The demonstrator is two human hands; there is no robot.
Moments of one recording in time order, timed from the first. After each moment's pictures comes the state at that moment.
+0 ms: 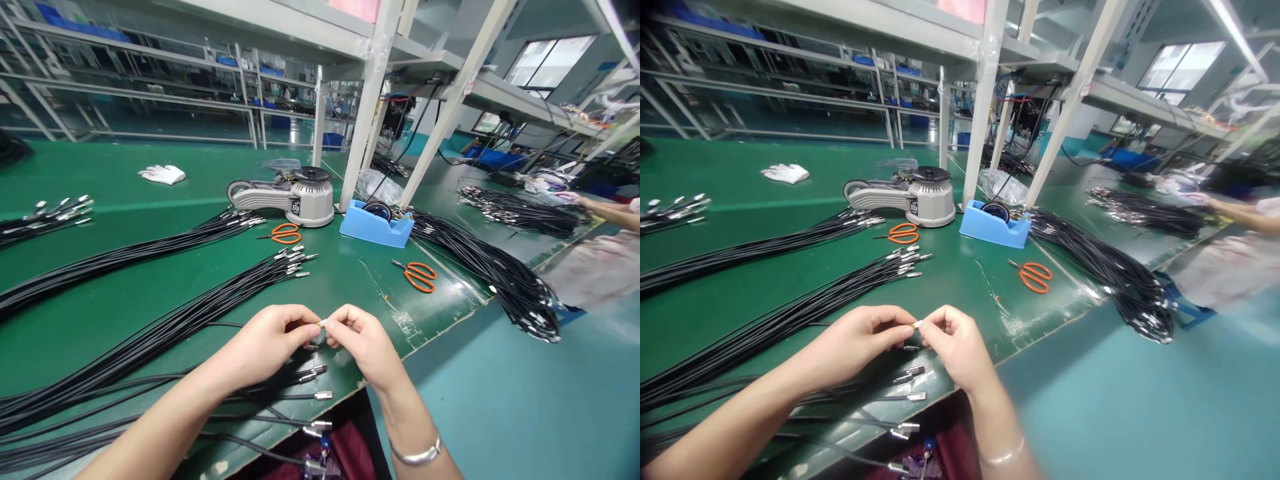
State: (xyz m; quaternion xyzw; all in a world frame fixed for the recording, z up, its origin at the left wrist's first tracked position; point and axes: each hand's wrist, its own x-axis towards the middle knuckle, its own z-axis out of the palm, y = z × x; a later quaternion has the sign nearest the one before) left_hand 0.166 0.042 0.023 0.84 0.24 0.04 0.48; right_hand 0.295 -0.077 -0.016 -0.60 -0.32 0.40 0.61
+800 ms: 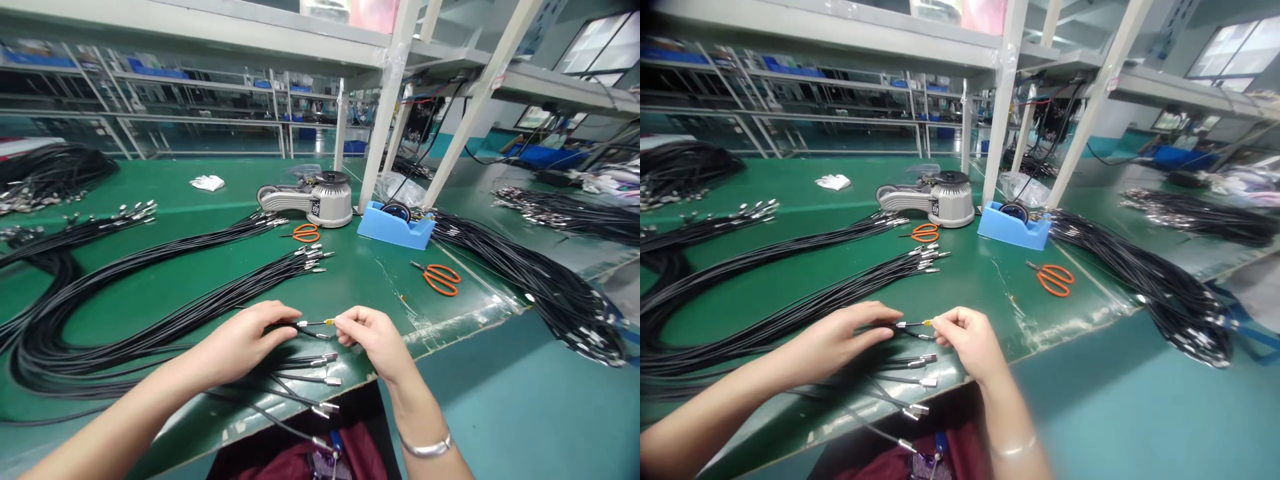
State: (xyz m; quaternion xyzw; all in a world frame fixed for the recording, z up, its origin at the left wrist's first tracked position) left_hand 0.113 0.048 0.014 0.91 0.25 0.07 0.31; right_hand 0.302 -0.080 -0.032 -0.58 -0.32 0.44 0.60
